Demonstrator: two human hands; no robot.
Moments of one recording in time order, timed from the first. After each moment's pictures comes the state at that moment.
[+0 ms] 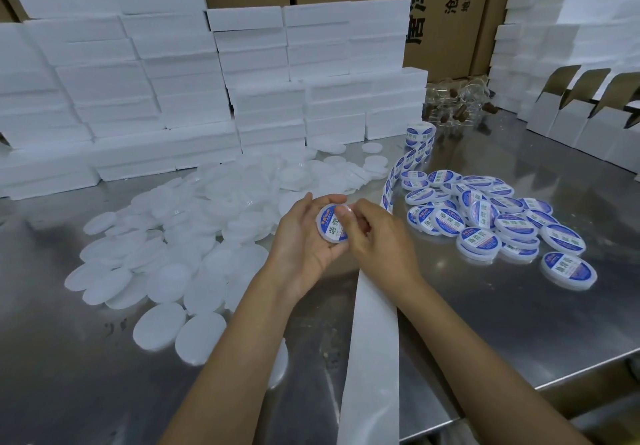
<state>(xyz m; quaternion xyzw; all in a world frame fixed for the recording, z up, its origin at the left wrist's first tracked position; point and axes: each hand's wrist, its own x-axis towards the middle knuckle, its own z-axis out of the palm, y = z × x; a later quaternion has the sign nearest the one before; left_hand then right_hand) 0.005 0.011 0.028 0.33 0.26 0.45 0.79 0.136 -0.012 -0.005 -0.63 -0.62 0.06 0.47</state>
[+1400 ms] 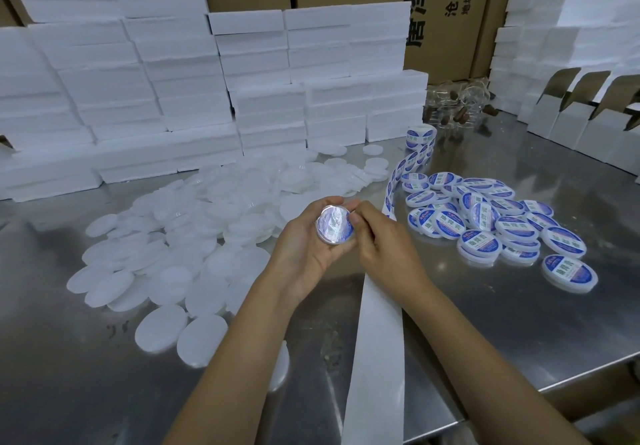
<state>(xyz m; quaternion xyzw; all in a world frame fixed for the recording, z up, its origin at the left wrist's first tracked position) 0.006 0.009 0.031 0.32 0.23 0.44 0.80 0.147 -0.018 -0.008 -0.56 -0.66 0.09 0.49</state>
